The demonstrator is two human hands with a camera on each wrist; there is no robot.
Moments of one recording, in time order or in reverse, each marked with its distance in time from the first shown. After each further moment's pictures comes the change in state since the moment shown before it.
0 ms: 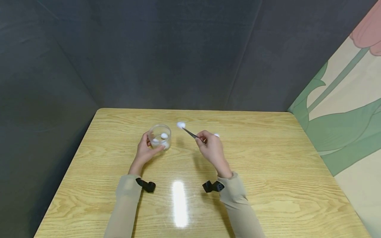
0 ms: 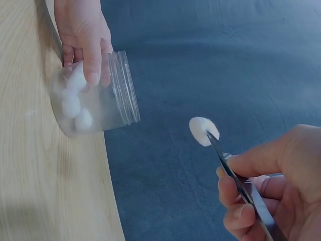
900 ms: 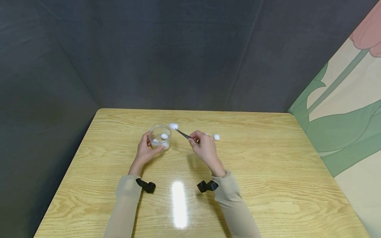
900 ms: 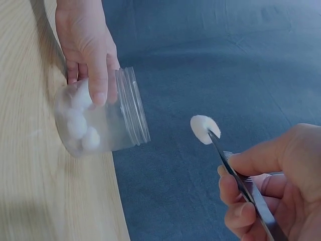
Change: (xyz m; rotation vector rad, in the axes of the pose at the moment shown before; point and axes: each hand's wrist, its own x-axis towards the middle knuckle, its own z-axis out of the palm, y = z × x) left_hand 0.018 -0.039 0.002 -0.003 0.031 -0.009; right_hand 0.005 -0.010 0.015 0.008 -0.026 -0.067
